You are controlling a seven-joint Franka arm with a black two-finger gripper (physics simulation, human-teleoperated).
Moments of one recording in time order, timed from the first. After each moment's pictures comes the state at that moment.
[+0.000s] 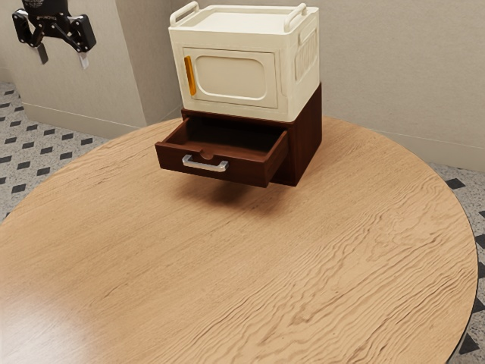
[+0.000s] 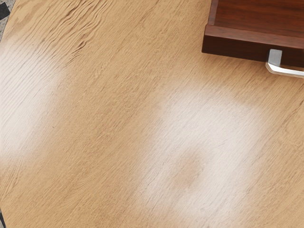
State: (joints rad) arm -0.10 0.15 0.37 -1.13 0.07 1.39 0.01
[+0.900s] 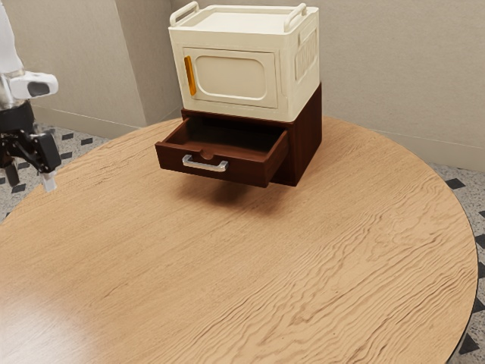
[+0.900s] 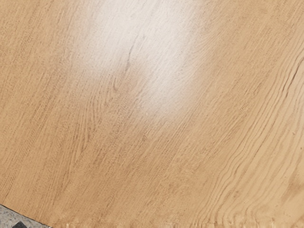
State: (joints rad) arm -0.13 -0.51 0.28 -2.09 0.07 1.44 0.00
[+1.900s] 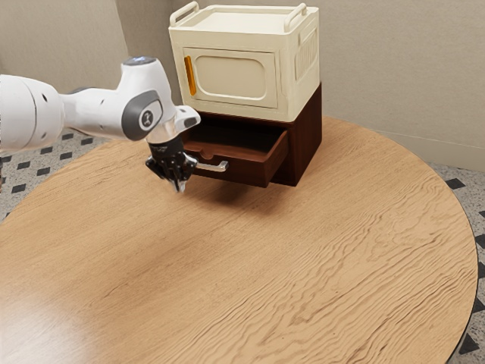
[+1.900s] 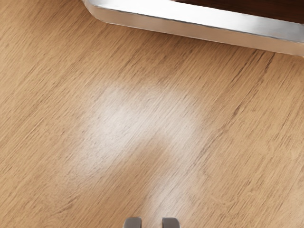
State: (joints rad) arm -0.07 0.31 0.14 -1.77 -0.04 2.15 -0.17
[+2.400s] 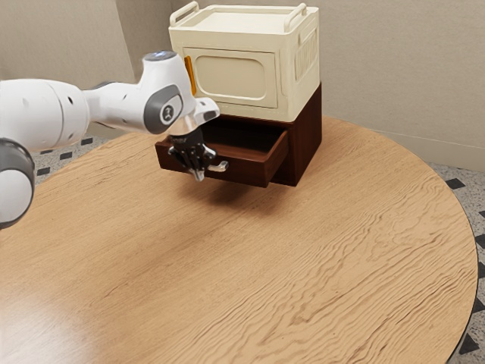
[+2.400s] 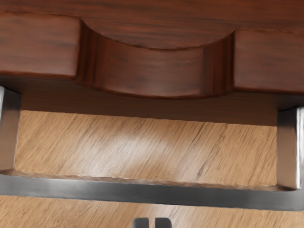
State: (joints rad) arm 0.04 0.49 -0.01 -1.52 -0.02 2.13 -0.12
